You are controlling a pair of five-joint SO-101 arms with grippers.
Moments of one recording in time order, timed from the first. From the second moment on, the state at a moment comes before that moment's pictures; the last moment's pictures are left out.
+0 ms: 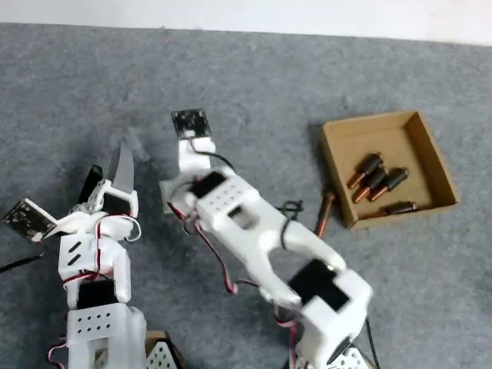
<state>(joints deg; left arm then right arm) -17.4 -79.3 96.1 2.3 44.6 -48.5 15.5 7.0 44.3 -26.5</state>
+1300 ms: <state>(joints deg) -17.9 -79.3 96.1 2.3 44.6 -44.2 18.4 -2.5 67.1 -29.8</state>
